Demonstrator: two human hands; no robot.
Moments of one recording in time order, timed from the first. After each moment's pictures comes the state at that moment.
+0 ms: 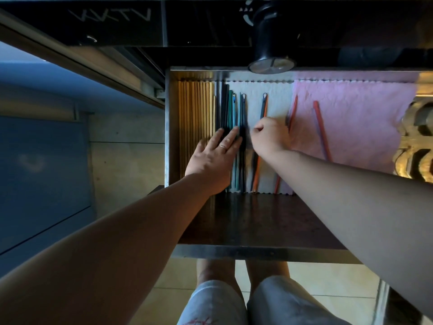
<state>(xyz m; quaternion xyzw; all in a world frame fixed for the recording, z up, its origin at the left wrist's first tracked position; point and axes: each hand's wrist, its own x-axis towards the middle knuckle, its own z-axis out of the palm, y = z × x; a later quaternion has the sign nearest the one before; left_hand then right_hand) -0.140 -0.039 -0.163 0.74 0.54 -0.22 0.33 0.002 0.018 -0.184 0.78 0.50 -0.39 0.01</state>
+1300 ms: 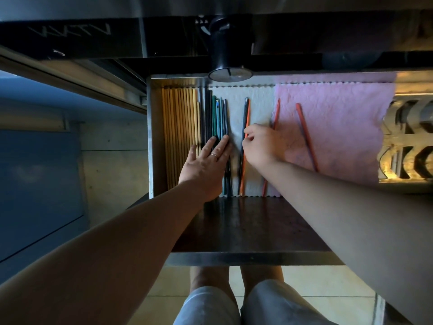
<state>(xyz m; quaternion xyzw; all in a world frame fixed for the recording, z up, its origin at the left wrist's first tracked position) -0.122 -0.045 -0.171 0.76 0.52 -0.26 0.30 0.022 0.005 -0.176 0.77 0.51 -0.39 -0.03</state>
